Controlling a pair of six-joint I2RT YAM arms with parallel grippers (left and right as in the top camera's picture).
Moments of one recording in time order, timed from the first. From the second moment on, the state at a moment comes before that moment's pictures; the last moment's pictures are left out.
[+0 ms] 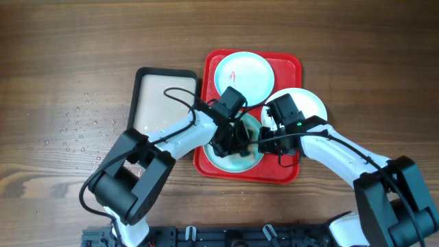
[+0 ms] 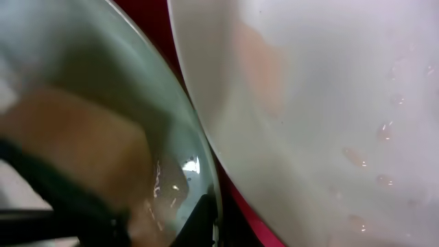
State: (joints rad) left arm -0.68 1.90 1.09 -0.56 0.46 -0.99; right arm 0.43 1.61 0.76 -0.48 -0.22 0.53
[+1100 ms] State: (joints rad) left arm -0.18 1.48 1.05 -0.86 -0.06 -0.60; right arm 0.45 1.58 0.95 -0.78 -0.13 0.46
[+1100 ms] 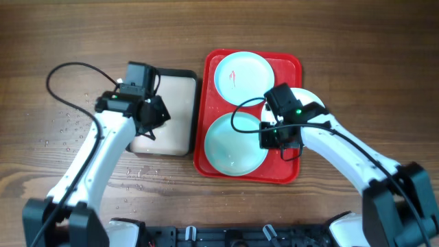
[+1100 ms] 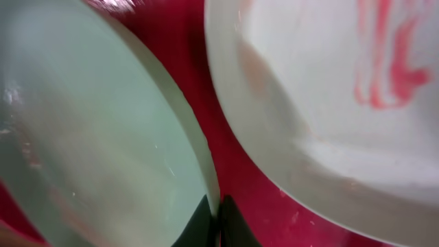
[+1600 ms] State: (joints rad) left arm -0.18 1.31 1.02 -0.91 0.00 -0.57; right arm 0.97 1.42 1.09 -1.01 0.91 0.58
